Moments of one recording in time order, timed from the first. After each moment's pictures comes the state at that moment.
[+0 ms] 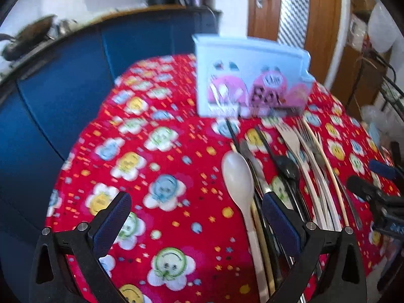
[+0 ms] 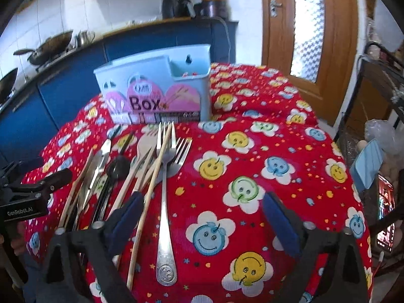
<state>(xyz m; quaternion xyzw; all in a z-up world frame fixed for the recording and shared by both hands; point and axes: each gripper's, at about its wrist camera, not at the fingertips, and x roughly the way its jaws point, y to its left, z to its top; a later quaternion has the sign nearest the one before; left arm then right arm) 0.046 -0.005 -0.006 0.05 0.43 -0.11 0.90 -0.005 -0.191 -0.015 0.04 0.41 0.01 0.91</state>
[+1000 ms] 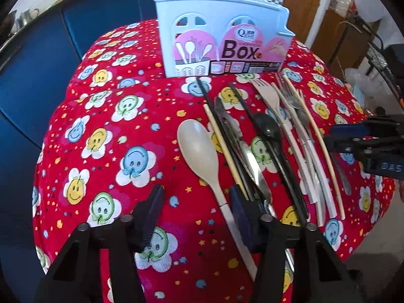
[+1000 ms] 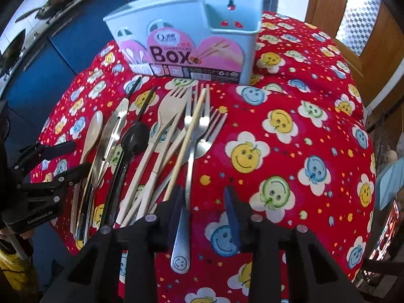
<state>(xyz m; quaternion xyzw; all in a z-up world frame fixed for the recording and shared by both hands) 0.053 -0.017 -0.014 0.08 0.52 -0.17 0.83 0.047 -0.174 -0.015 -0.01 0.57 0.10 0.82</state>
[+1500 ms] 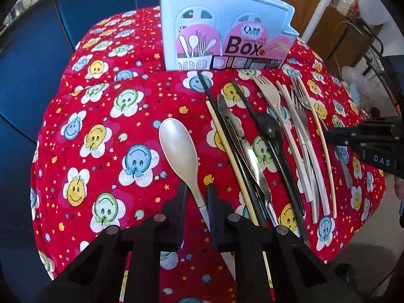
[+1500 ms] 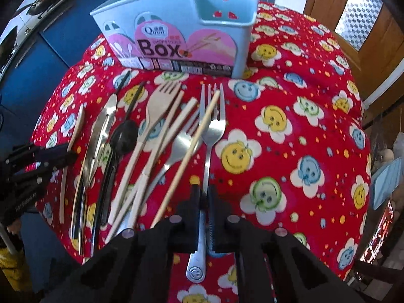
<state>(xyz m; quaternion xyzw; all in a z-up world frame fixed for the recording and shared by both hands) 0.065 -0.010 -0.010 0.08 0.56 -0.18 0.81 0.053 -0.184 -0.017 -0.01 0.61 0.09 0.79</state>
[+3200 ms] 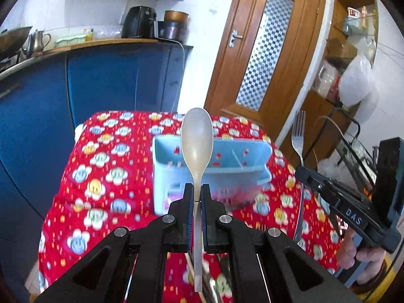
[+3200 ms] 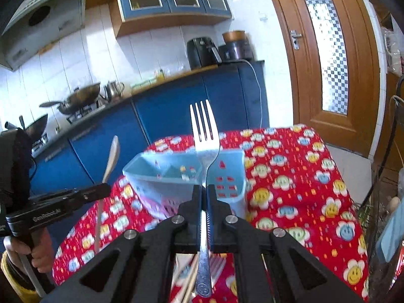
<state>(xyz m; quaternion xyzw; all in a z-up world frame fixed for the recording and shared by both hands) 0.119 -0.016 0.091 -0.04 0.33 -0.22 0.92 0.066 -0.197 0.077 0.10 0.24 0.10 0.96</state>
